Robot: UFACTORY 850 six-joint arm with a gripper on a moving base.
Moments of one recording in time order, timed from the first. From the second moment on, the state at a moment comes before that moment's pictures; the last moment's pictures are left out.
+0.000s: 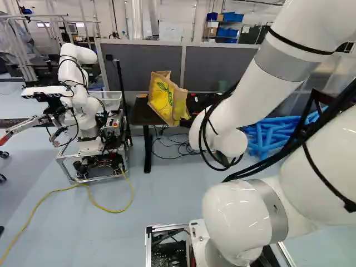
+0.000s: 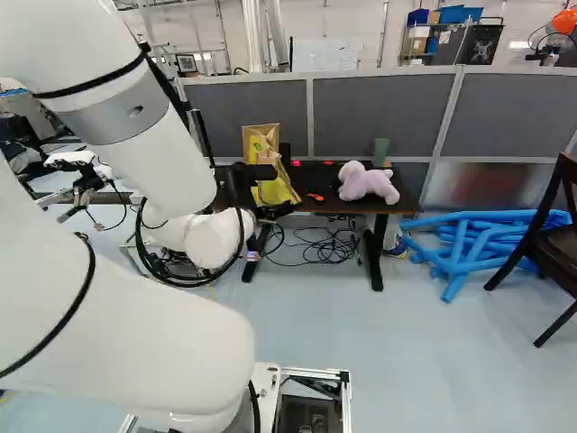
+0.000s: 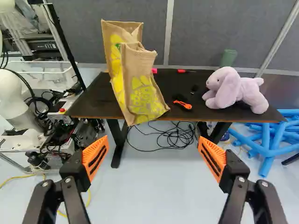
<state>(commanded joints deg) 0.2 15.5 -6.5 -0.1 47.7 -0.4</state>
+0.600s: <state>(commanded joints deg) 0.0 16.0 -5.0 0.0 50.0 0.0</state>
